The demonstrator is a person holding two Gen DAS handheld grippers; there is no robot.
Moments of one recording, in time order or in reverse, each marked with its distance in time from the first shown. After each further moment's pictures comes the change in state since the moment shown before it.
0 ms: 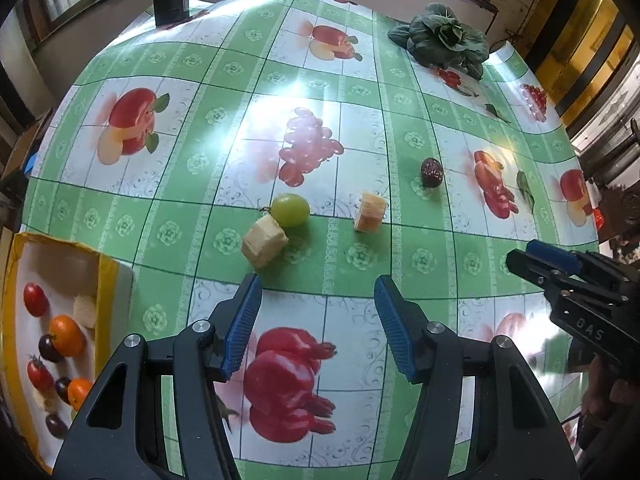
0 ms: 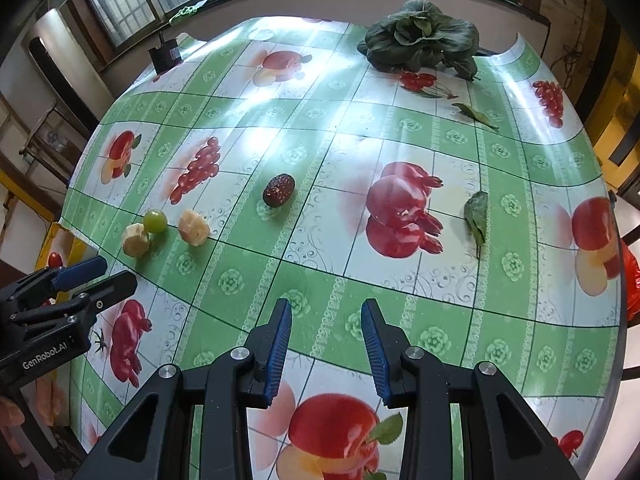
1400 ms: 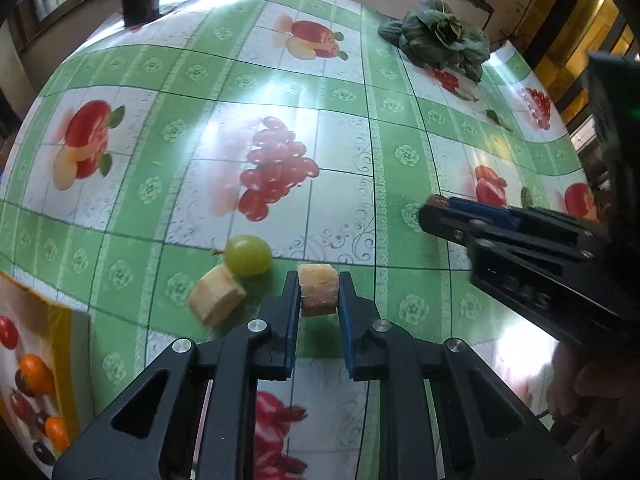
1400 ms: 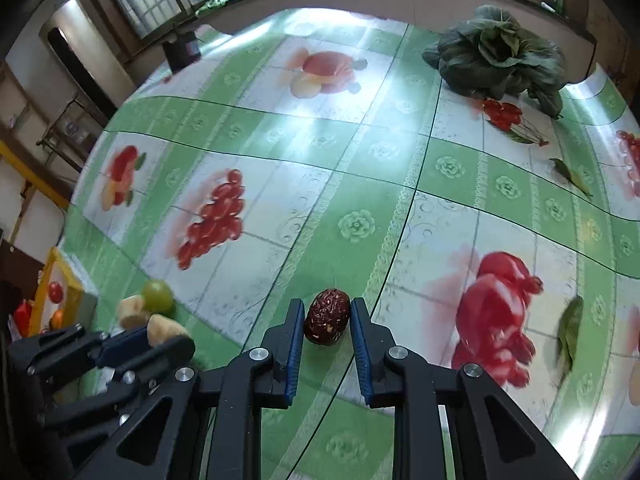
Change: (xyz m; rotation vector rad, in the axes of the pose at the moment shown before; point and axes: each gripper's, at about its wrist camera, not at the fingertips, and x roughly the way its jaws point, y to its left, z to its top) left arm 0.033 -0.010 0.024 -0.002 -0.002 -0.034; right arm 0.057 0.032 0.066 -0.071 -0.012 0.108
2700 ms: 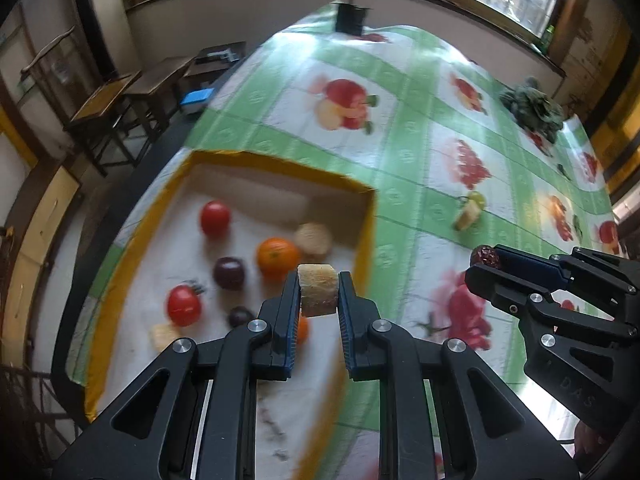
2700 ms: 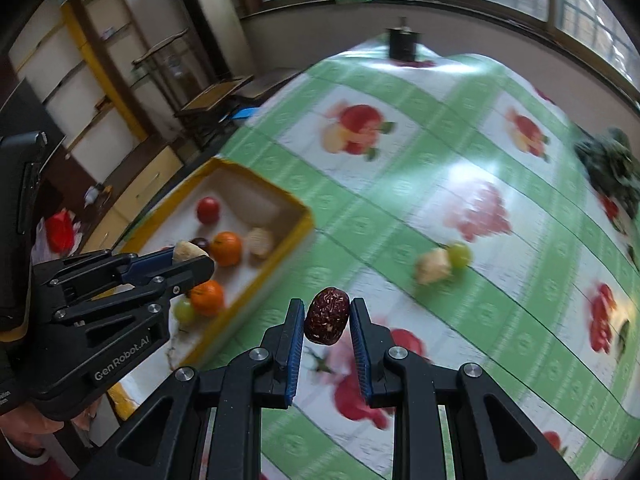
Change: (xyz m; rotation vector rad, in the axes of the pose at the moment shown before) left arm -0.130 0.166 -0.100 -0.225 -0.100 0.205; right arm -0.048 0.223 -0.062 -0.323 0.001 0.136
